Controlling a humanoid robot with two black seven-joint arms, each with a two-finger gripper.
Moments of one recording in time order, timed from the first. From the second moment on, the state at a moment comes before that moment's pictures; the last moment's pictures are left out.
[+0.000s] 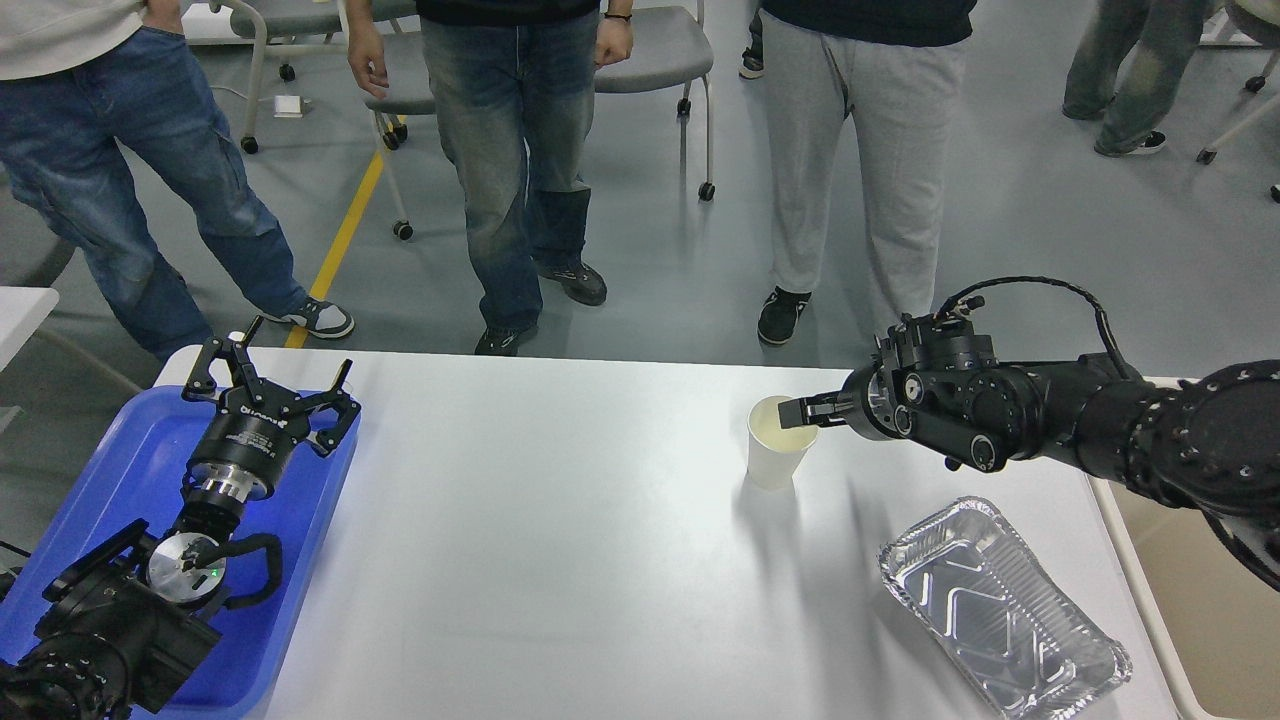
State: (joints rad) left arm -0.58 0.28 -0.94 -0.27 -0.13 -0.79 -0.32; right arm 1.29 -0.10 -0.64 0.59 -0.73 0.21 -0.03
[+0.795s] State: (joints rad) left arm -0.58 0.28 -0.94 -0.27 -0.13 -0.79 -0.32; right arm 1.20 -0.05 -0.65 0.48 -0.73 0.21 0.02
